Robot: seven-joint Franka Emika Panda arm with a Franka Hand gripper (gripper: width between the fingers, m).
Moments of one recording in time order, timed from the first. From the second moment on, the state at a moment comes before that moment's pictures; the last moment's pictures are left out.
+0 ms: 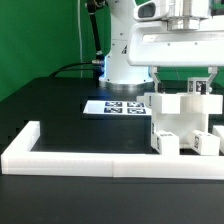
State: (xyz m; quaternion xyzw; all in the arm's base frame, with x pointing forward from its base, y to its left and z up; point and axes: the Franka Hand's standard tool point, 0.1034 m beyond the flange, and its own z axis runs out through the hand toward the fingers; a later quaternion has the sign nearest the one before) arm 0.566 0.068 0.105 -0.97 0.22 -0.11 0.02
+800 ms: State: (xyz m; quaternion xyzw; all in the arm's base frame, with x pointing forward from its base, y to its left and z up) arm 0.592 0.056 0.109 -0.97 0.18 -0.19 0.00
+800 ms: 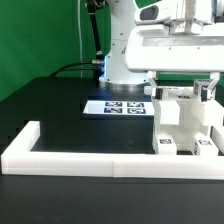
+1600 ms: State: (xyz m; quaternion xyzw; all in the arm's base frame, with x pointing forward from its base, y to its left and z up) arm 0.511 0.085 0.135 -0.96 0.24 -0.15 0.05
